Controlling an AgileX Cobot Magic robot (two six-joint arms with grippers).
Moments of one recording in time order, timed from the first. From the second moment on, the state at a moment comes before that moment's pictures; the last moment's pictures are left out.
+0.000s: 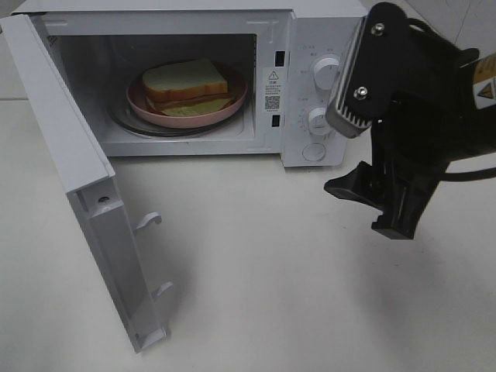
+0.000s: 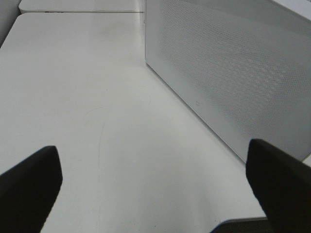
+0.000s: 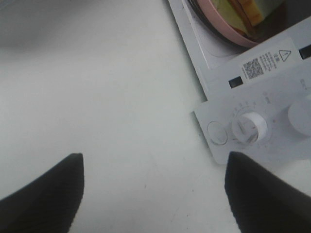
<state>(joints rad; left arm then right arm) 0.06 0.00 -0.52 -0.17 1.08 0.10 0.64 1.19 -0.75 -0.13 0.36 -0.57</state>
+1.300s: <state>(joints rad) 0.06 0.00 -0.52 -0.17 1.08 0.10 0.64 0.59 -0.74 -0.12 1.17 0.07</state>
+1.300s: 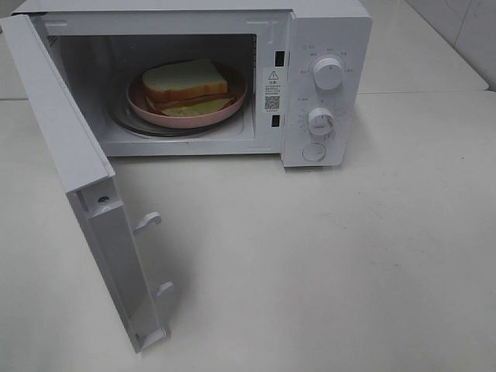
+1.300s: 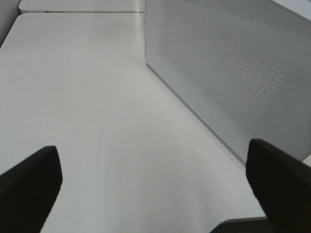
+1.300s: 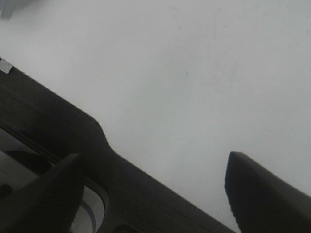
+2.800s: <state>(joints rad) 0.06 0.00 -0.52 -0.17 1.08 0.10 0.02 0.00 -0.54 -0.11 1.09 0.12</state>
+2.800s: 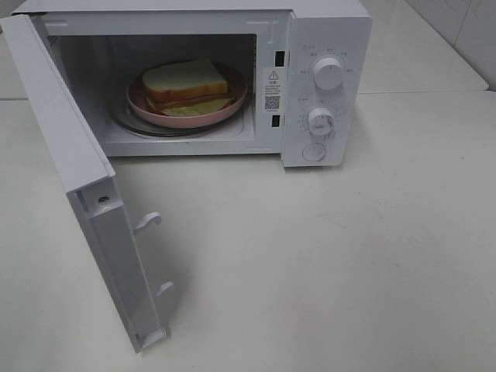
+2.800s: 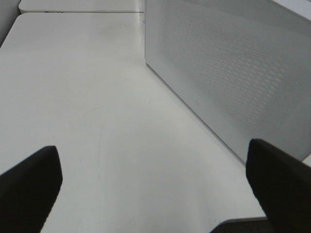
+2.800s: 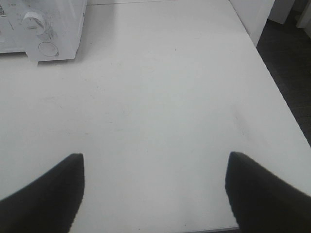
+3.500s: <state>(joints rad) 0.06 0.00 -0.52 -0.17 1.08 0.10 0.01 0.00 -0.50 -0.08 1.01 0.12</state>
